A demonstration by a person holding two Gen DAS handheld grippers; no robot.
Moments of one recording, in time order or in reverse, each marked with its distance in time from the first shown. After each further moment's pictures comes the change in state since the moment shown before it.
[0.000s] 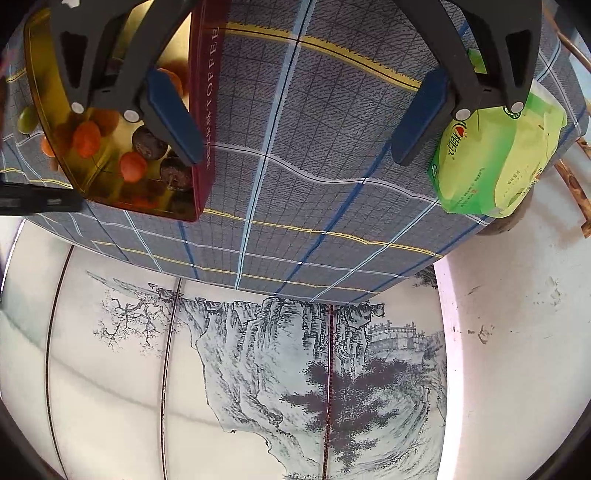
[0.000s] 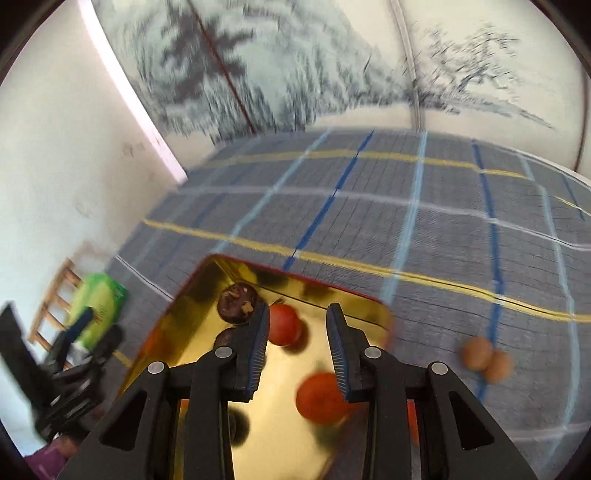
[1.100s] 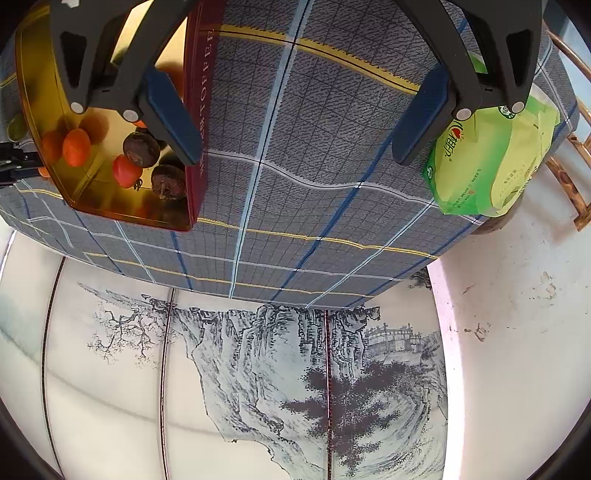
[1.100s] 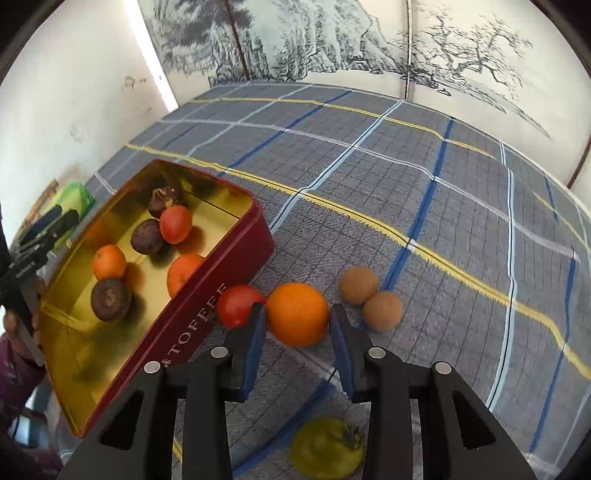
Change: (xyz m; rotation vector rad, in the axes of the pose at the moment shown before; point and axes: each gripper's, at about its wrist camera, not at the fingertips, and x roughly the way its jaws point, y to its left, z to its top) left arm 0.005 -0.008 -0.002 0.022 0.018 0.046; right arm -0.001 -0.071 -0.031 -0.221 0.214 -0.085
